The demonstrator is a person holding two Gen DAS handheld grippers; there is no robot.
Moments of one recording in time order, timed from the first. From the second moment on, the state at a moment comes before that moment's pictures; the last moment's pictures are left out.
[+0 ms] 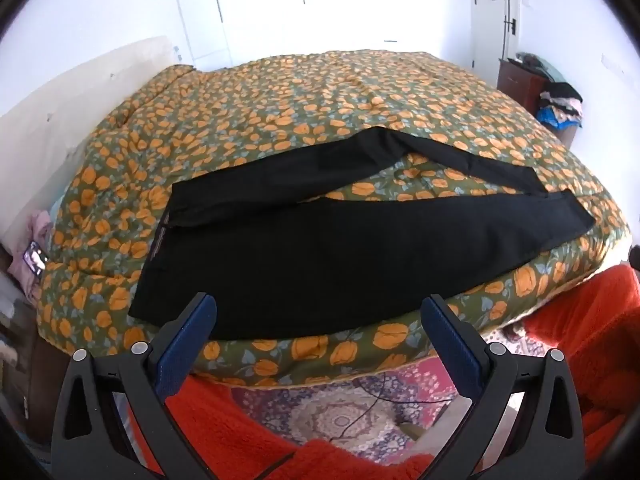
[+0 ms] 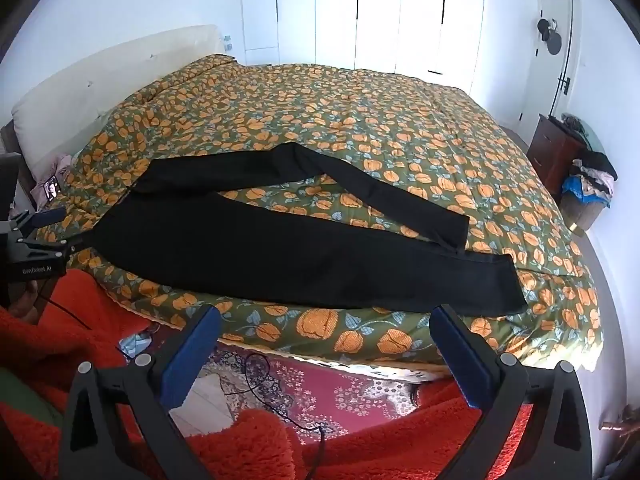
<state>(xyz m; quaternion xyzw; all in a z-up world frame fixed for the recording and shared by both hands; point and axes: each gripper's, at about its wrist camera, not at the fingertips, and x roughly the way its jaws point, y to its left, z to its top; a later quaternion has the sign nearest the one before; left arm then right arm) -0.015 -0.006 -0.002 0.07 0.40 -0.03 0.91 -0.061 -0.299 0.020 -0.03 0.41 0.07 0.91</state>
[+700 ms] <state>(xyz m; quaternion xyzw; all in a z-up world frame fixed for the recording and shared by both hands) -0.021 -0.016 -0.004 0.10 0.40 -0.04 0.91 -0.059 -0.305 0.012 0.00 0.42 0.06 0.91</state>
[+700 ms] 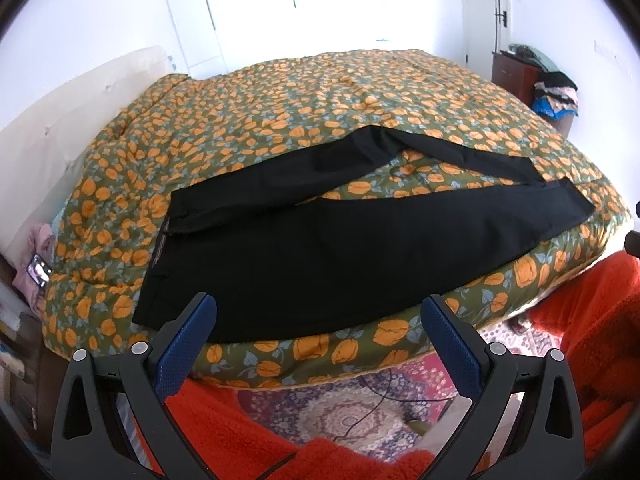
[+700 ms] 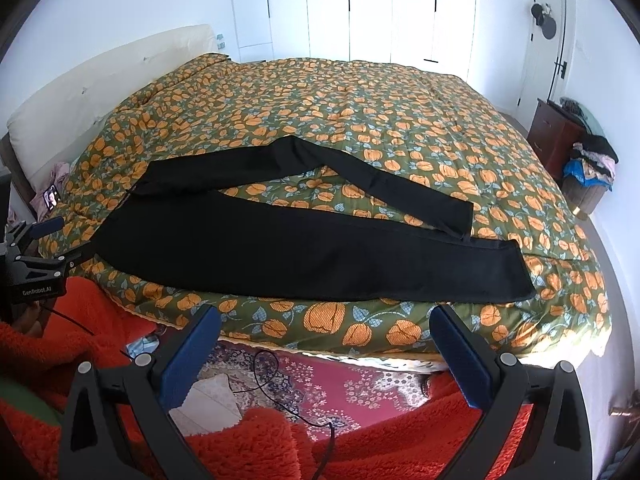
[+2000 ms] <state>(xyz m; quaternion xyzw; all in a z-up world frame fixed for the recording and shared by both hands) -0.010 0.011 -0.018 0.10 0.39 -0.05 0.91 -0.035 -0.260 0.013 -0.01 0.45 0.05 0.89</state>
